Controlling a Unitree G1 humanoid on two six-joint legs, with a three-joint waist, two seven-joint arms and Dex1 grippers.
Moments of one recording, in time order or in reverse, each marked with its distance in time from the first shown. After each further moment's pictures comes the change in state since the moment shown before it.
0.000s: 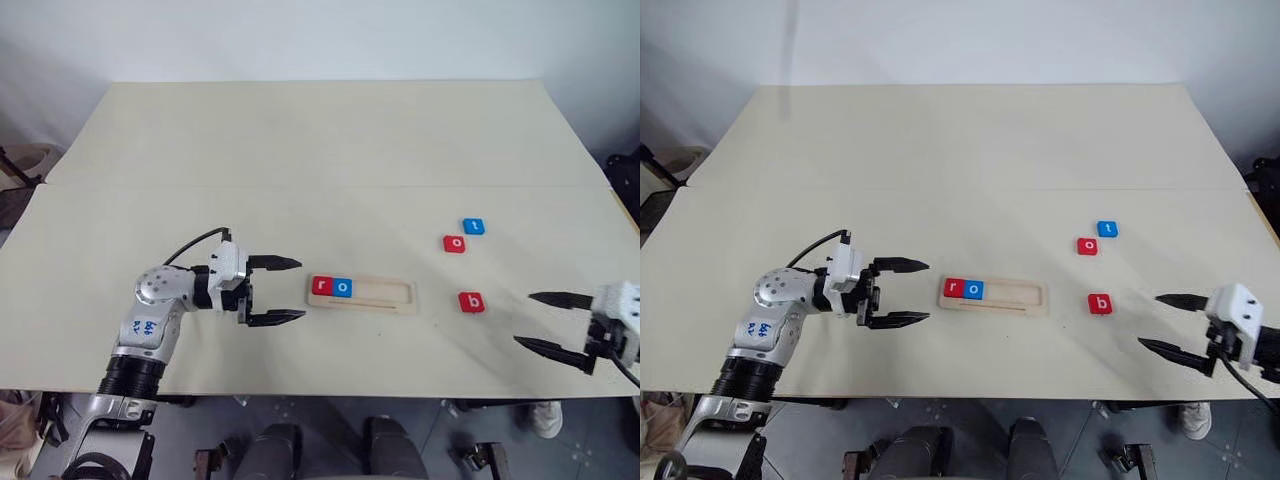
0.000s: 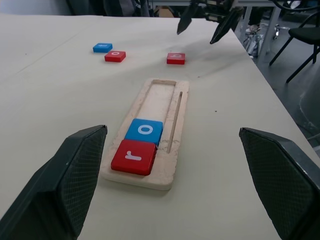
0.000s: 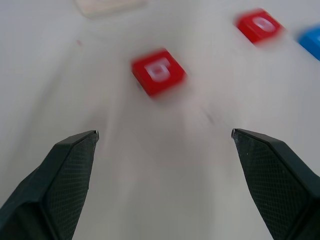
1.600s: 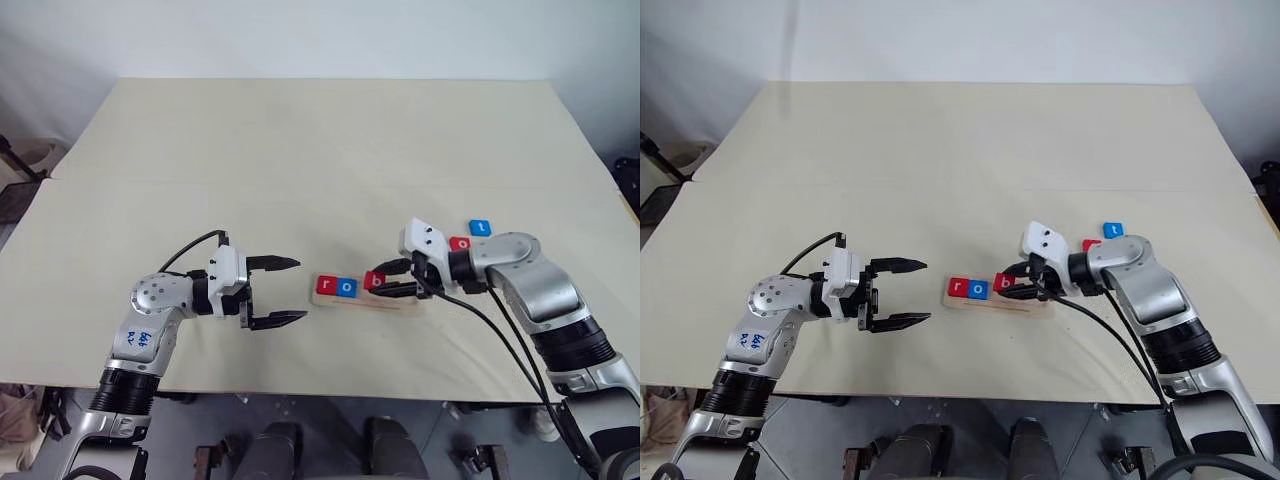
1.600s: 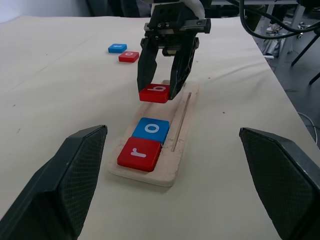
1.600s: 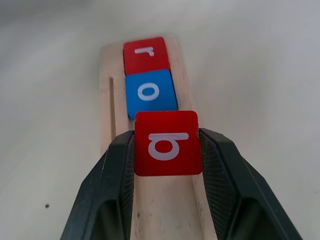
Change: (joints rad) left arm 0.071 0.012 0.005 -0.115 -0.002 0.032 0.105; right arm -0.492 0.232 0.580 -0.389 -0.121 0.669 -0.278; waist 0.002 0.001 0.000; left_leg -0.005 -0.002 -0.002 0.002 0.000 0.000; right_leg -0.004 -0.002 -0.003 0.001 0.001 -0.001
